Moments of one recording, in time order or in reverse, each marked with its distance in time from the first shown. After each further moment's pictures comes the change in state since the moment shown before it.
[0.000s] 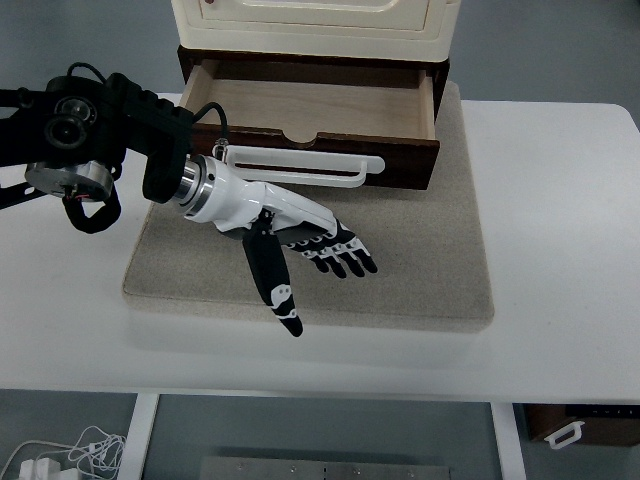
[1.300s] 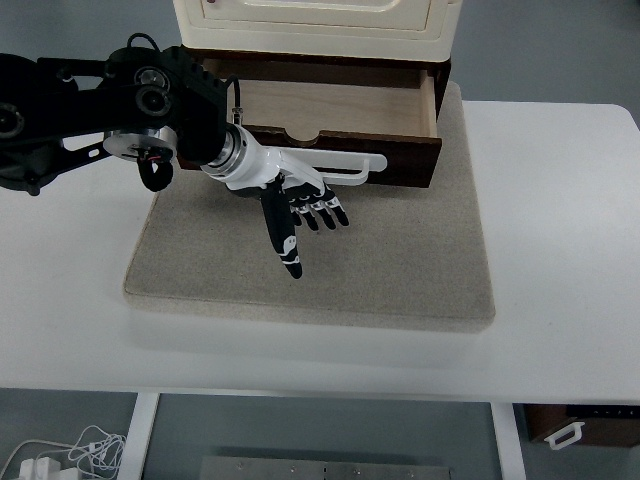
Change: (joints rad) left arm -0.056 -0.192 0.057 0.306 0.041 0.035 0.156; right arm 0.000 0.000 0.000 0.000 0.000 0.000 0.000
